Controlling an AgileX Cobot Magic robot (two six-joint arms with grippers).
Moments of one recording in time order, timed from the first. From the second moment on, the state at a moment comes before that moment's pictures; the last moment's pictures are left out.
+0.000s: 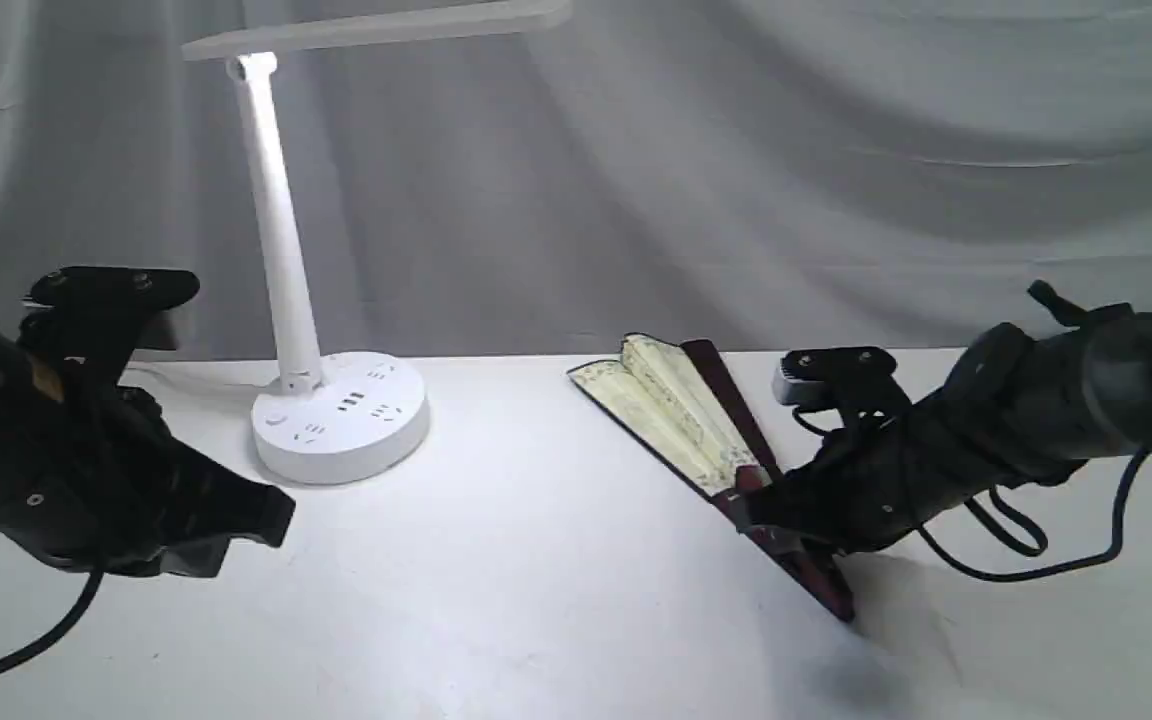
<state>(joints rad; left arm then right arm) -0.31 1.53 -1.04 -0.12 0.71 0.01 0.03 2.19 -1.37 0.66 0.40 -0.68</state>
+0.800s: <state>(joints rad) -0.31 1.53 -1.04 -0.12 0.73 0.01 0.04 2.06 -1.20 0.57 0.70 -0.55</state>
